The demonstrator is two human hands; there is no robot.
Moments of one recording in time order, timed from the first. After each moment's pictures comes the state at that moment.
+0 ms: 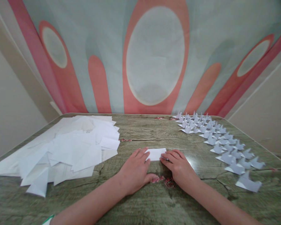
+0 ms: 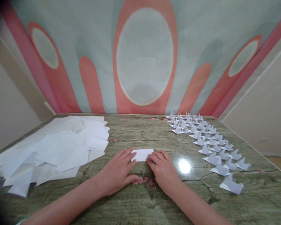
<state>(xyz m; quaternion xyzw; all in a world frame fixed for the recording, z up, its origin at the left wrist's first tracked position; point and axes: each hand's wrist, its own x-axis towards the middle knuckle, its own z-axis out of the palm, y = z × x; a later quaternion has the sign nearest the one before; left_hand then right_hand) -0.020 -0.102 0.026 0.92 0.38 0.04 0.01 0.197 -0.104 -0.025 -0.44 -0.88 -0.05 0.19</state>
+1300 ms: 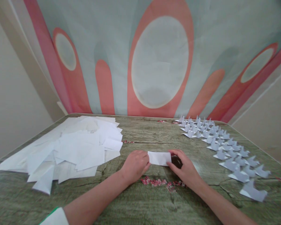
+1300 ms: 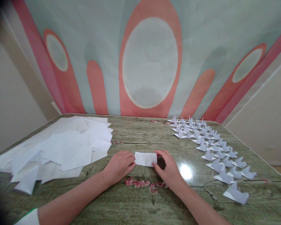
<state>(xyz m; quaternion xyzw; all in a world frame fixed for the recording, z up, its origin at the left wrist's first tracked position) -0.030 -0.077 0.002 0.91 0.40 0.11 -0.01 0.207 -0.091 -0.033 -0.51 -0.74 0.20 0.39</state>
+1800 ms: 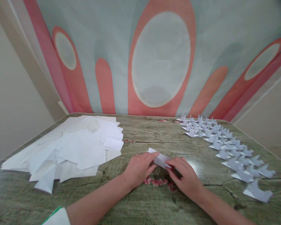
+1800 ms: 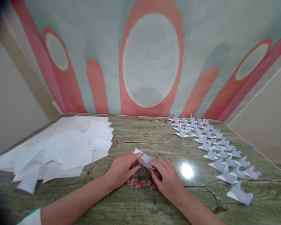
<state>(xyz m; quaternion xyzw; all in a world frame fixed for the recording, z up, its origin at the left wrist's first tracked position) -0.022 -0.091 0.005 0.88 0.43 0.18 0.11 0.191 -0.114 -0.023 -0.41 -0.83 0.08 0.36</state>
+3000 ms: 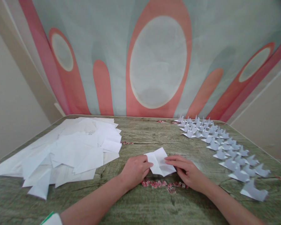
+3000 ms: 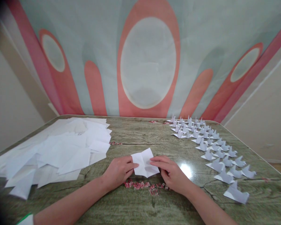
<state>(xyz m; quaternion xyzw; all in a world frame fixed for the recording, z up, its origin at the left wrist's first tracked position) -0.032 -0.084 0.001 0.92 0.38 0.11 0.04 0.224 -0.094 -0.018 -0.36 -0.85 0.21 0.32</state>
